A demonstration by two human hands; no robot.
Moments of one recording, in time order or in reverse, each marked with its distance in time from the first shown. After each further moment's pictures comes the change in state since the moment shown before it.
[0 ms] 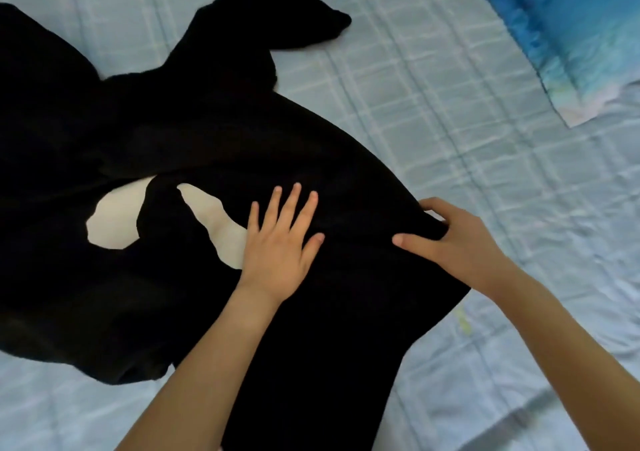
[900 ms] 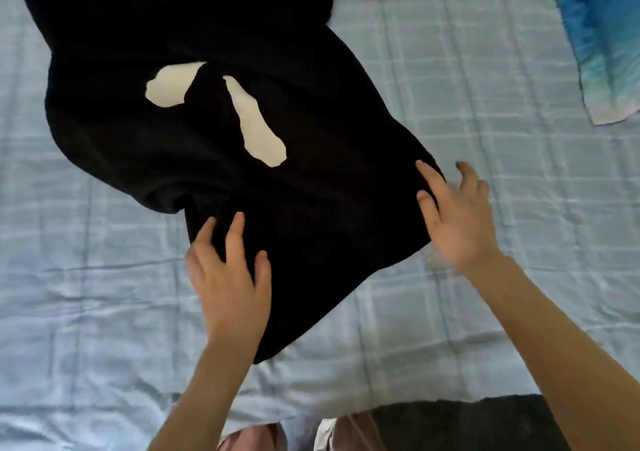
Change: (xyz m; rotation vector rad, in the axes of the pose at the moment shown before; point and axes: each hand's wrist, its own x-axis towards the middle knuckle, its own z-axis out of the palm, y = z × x) left_hand -0.210 0.096 0.012 -0.389 0.475 -0.733; right_hand -0.039 0.067 0.003 -0.703 0.213 -0.391
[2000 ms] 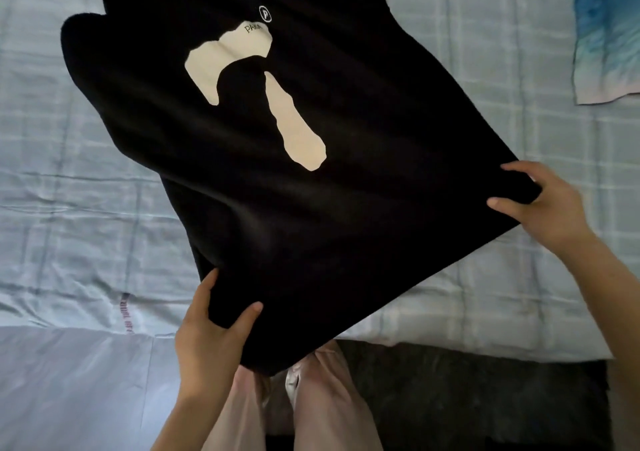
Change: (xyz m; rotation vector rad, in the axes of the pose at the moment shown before) left_hand -0.167 0.049 -0.005 -0.311 -0.132 -0.550; right_hand -0.011 0.193 -0.070 0.318 -0.149 0.114
